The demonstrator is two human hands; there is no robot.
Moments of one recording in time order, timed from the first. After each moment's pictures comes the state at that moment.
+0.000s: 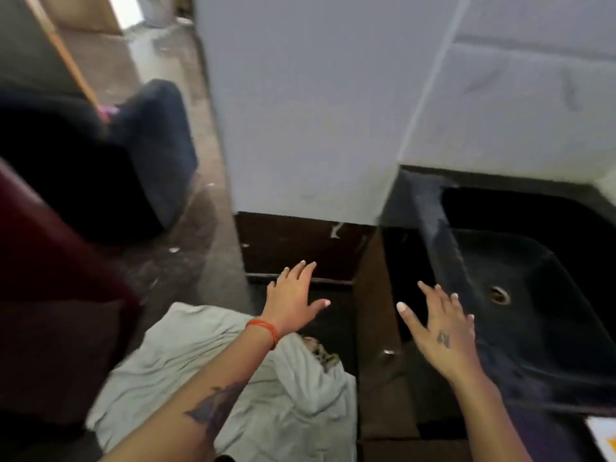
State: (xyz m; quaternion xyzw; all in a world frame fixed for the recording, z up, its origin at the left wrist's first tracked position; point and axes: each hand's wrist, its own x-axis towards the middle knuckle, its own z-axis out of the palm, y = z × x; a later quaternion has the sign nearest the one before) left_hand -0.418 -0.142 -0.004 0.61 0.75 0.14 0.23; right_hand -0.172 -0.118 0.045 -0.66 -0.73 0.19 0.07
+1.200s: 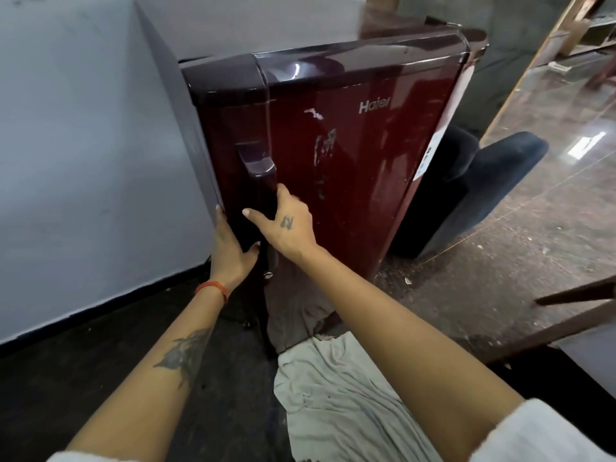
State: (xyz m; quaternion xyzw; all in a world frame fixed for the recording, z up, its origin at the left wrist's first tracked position) left_hand -0.951 -0.545 -0.006 0.00 0.87 0.48 -0.08; right_hand -0.913 -0.419 0.107 0.00 -0.90 0.42 0.07
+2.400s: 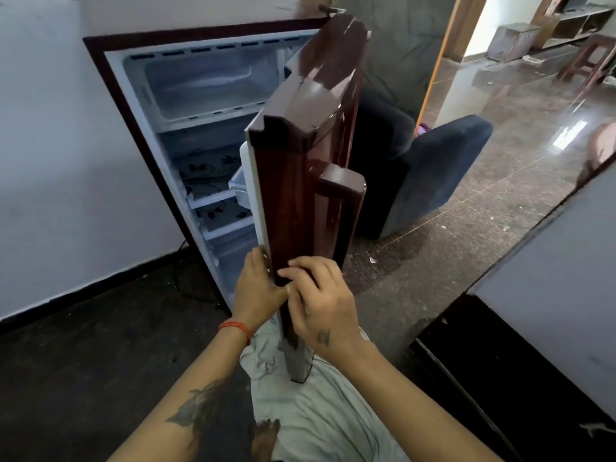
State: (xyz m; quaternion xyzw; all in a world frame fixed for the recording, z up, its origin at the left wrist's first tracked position) left_hand -0.711 -0.358 0.005 0.07 0.90 0.44 -0.04; right_hand -0.636 -0.244 0.054 0.12 -0.89 0.27 0.36
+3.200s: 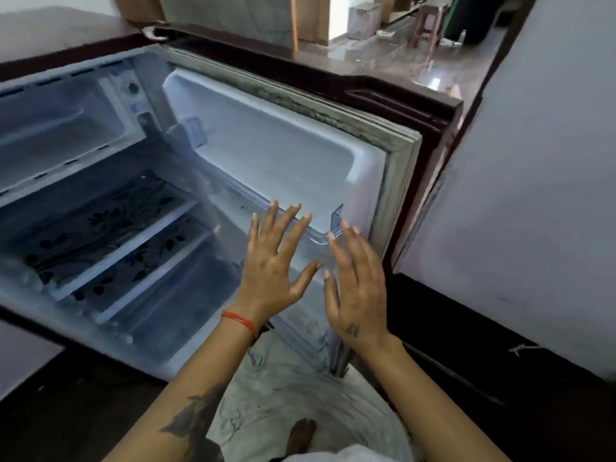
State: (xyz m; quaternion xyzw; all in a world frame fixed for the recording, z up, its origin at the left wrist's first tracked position) left_hand -0.781 -0.171 0.048 0.50 0.78 0.30 -0.23; right_hand -0.660 -0.072 0.043 -0.10 -0.88 0.13 0.44
